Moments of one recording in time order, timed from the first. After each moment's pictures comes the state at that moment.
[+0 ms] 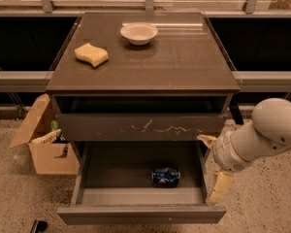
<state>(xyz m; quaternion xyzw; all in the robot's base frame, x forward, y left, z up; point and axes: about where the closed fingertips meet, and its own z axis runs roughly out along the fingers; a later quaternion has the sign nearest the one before) 0.438 -0.180 0.677 -0.66 0.71 0.13 0.21</state>
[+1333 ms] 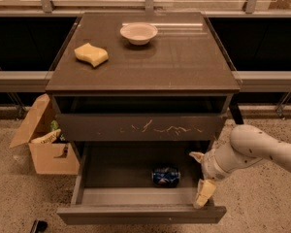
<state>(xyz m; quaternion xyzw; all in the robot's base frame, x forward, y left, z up) 0.478 -0.182 0.521 -0.63 0.73 0.20 0.19</state>
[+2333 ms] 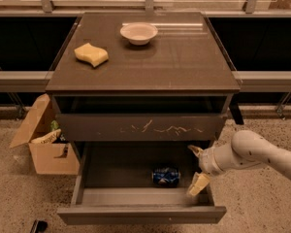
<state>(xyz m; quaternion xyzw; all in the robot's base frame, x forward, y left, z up) 0.527 -0.177 0.495 -0.60 0.72 0.20 0.28</state>
